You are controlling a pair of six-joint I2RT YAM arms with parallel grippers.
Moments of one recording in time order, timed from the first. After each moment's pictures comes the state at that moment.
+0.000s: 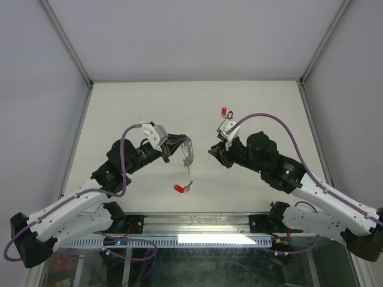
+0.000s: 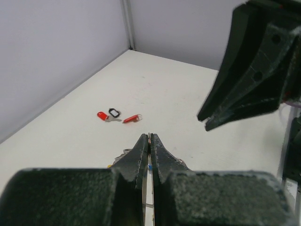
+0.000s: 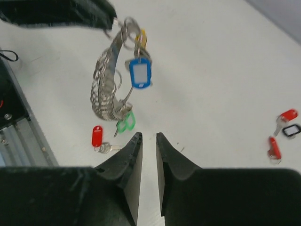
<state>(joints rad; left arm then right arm) -0.85 0.82 0.69 0.24 0.16 0.07 0.95 0.85 0.89 -0.30 -0.02 -0.09</state>
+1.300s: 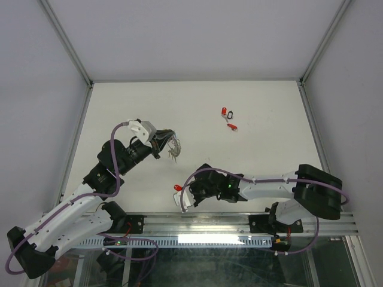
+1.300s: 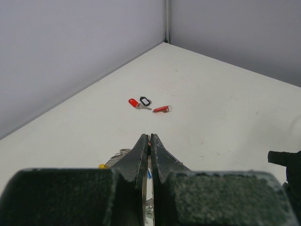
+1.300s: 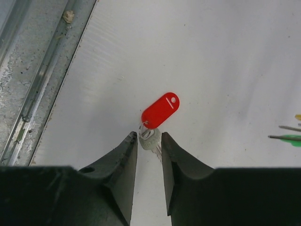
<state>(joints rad) -0.72 0.72 0.67 0.15 0.10 0.06 1.23 1.41 0.62 0.08 -0.25 -0.84</state>
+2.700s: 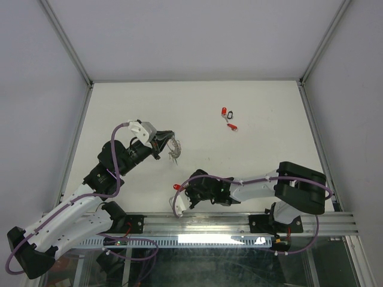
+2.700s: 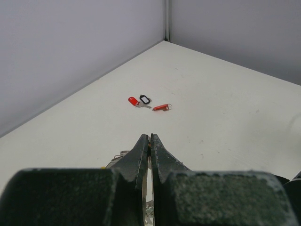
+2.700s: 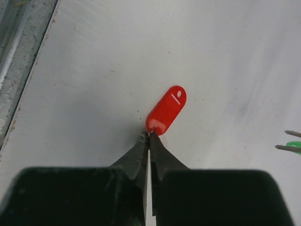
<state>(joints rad) -0.72 0.72 0.66 0.15 0.10 0.06 1.28 1.57 0.62 0.19 -0.10 -0.93</state>
